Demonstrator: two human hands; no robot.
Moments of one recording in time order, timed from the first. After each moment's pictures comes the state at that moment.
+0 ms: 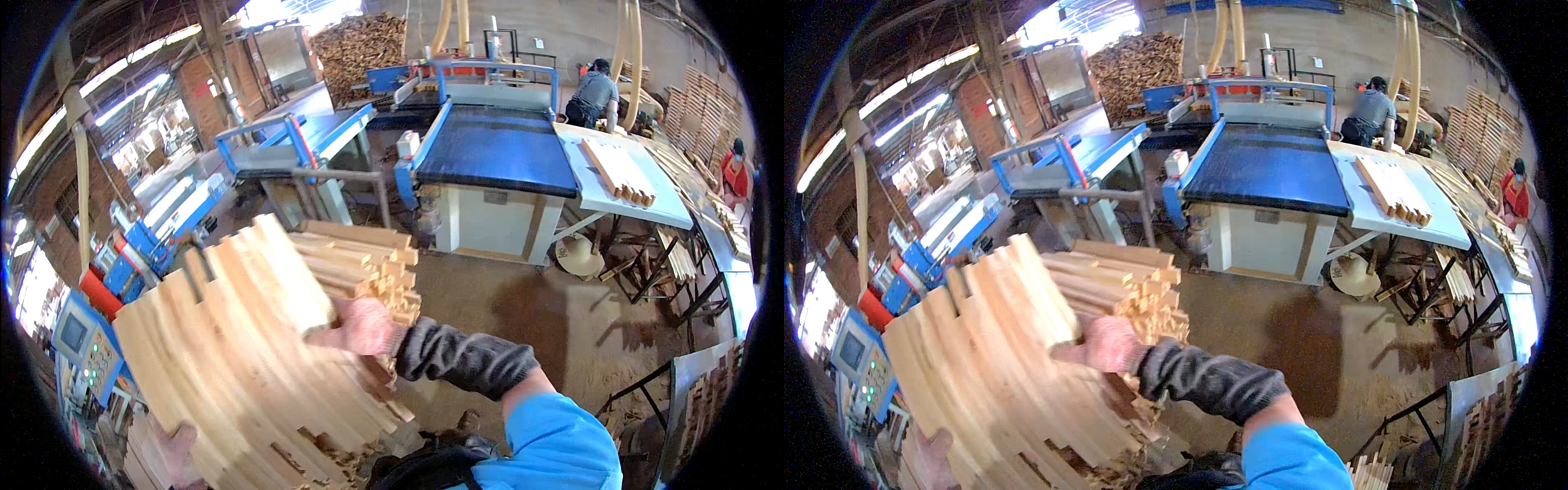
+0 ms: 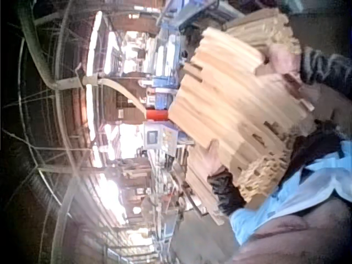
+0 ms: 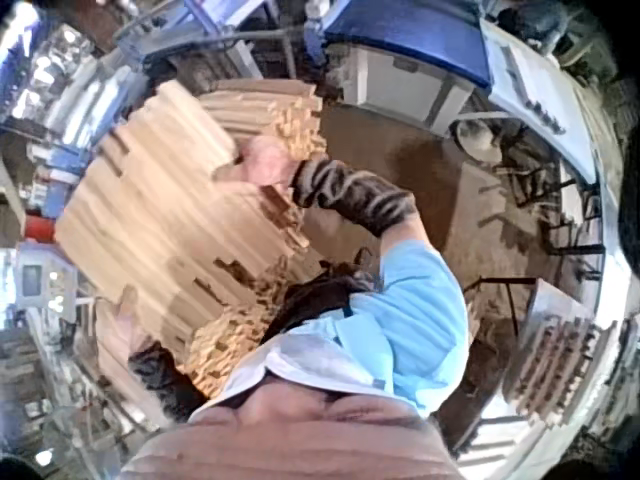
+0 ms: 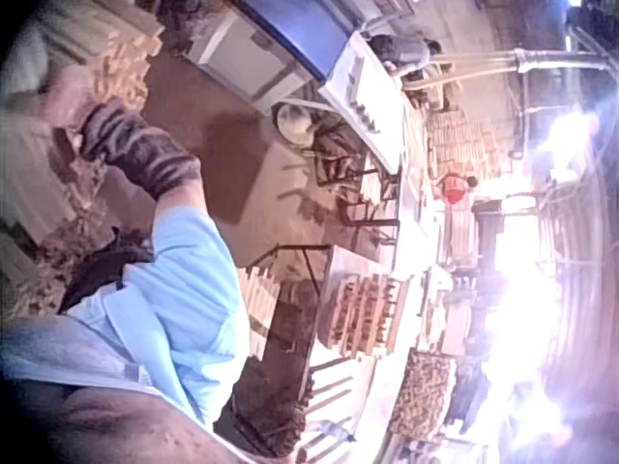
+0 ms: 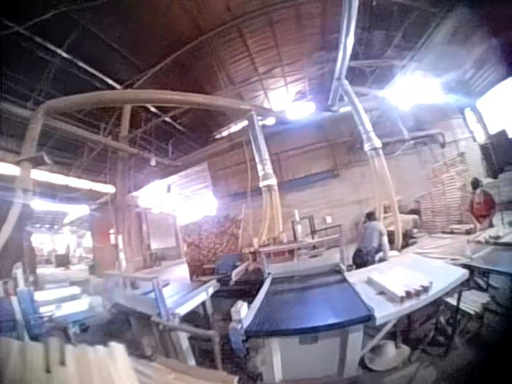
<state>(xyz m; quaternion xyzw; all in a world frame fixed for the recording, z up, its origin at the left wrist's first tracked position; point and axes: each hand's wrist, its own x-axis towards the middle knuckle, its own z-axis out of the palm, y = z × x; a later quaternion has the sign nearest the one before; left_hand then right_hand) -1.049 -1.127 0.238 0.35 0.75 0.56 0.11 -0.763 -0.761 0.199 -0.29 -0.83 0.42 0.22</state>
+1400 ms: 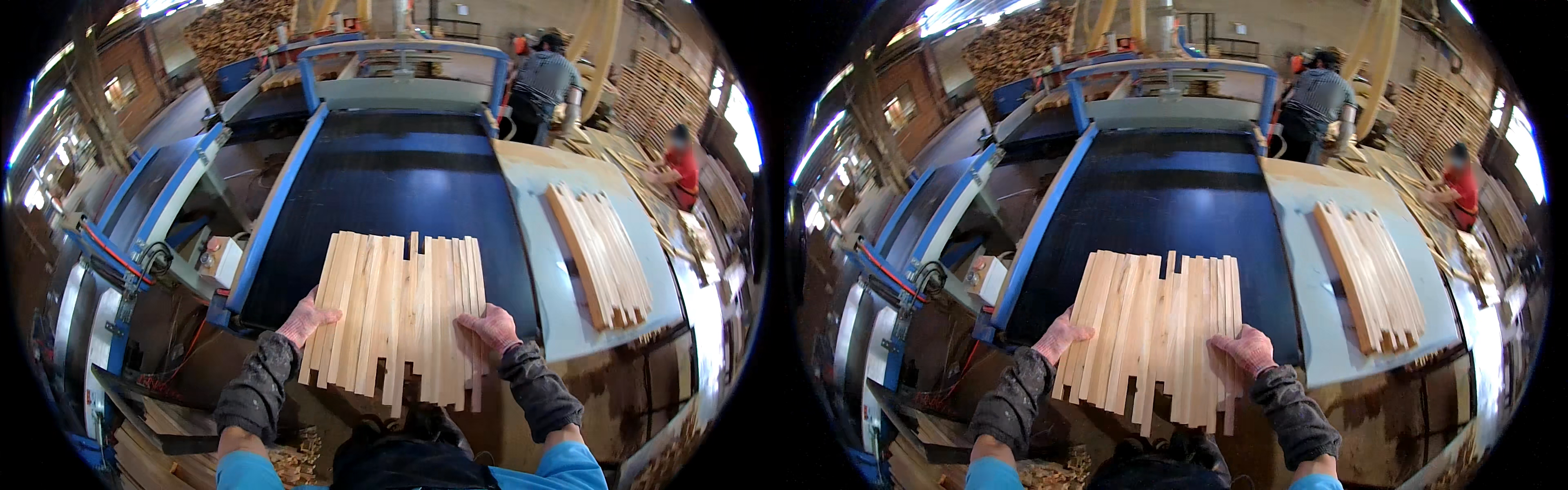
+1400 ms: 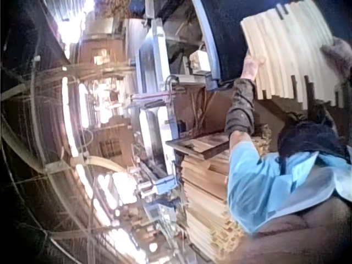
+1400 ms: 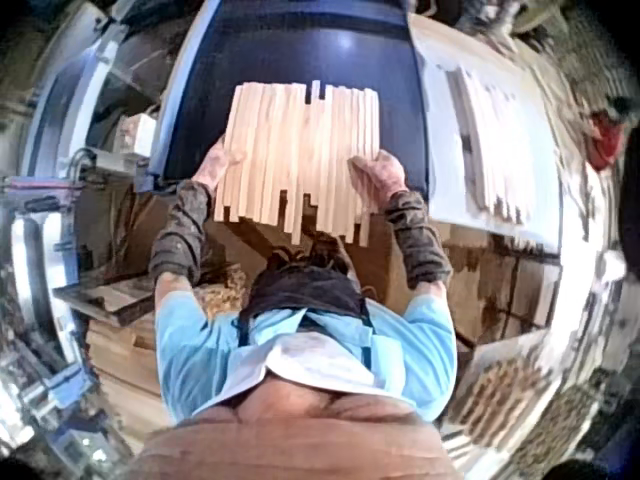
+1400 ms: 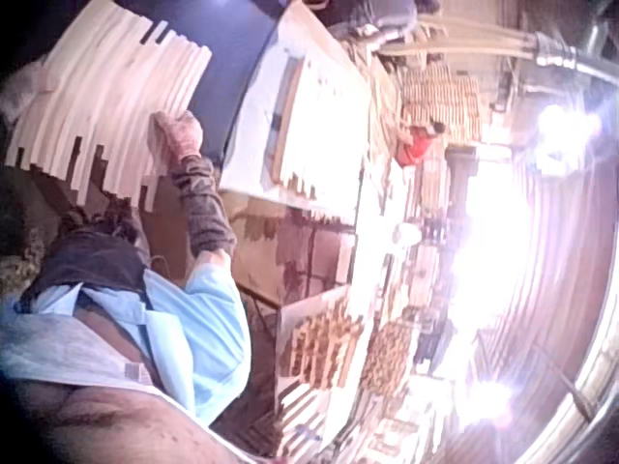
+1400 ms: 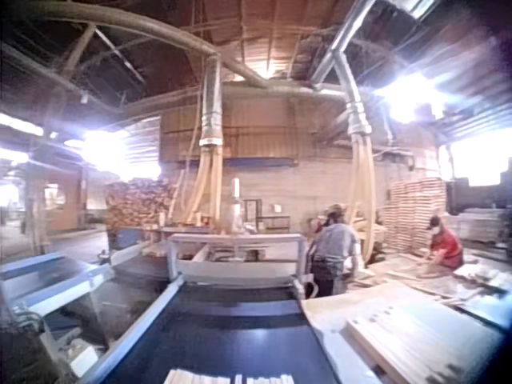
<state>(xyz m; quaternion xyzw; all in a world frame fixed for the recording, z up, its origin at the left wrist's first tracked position) -0.608 0.110 0.018 0.47 0.48 0.32 0.66 -0.177 0.013 0.000 -0.79 -0.49 0.31 0.19</state>
